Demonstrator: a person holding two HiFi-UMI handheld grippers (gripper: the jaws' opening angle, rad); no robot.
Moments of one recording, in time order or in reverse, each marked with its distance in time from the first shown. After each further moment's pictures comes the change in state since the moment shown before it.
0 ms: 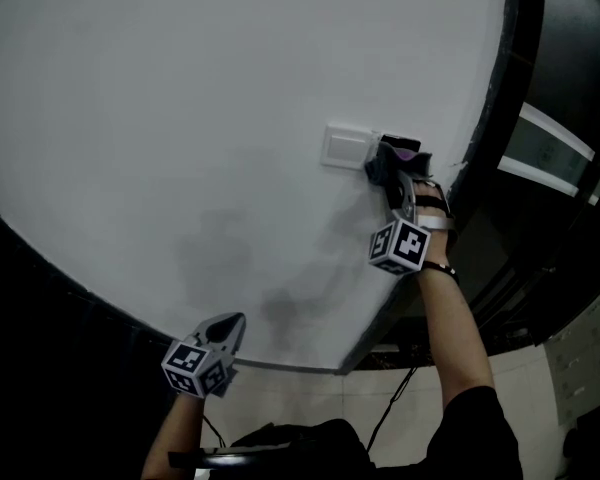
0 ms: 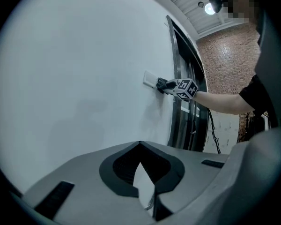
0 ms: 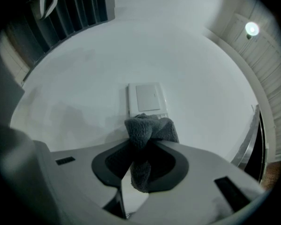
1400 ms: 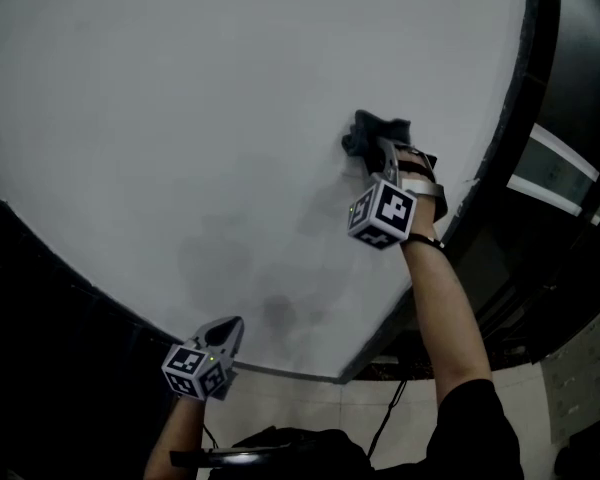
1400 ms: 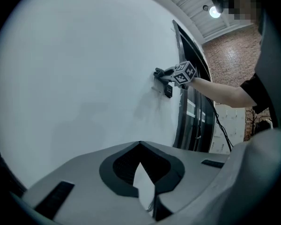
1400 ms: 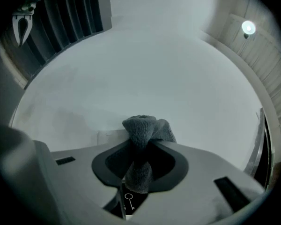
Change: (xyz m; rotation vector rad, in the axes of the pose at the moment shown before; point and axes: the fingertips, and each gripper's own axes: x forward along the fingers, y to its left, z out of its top) left arm -0.025 0.024 -0.003 -0.048 -0.041 0.069; right arm 0.015 -0.057 0.109 0.029 -0.083 0.030
